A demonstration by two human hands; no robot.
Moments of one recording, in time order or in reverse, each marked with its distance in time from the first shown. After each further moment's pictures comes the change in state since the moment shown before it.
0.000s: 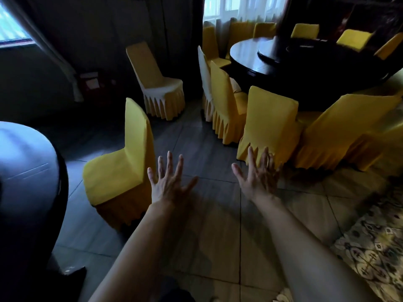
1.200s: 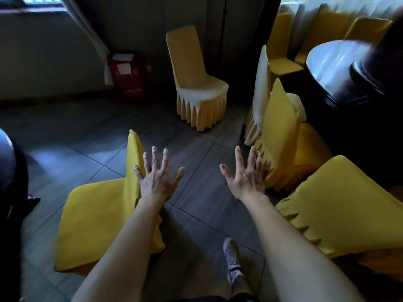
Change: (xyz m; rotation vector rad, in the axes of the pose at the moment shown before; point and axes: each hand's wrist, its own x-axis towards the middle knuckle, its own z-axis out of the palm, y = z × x) left_hand 0.570 -0.131 -0.003 -0.066 0.080 -0.472; right_hand 0.598 -0.229 0.152 -0.059 -0.219 -0.348
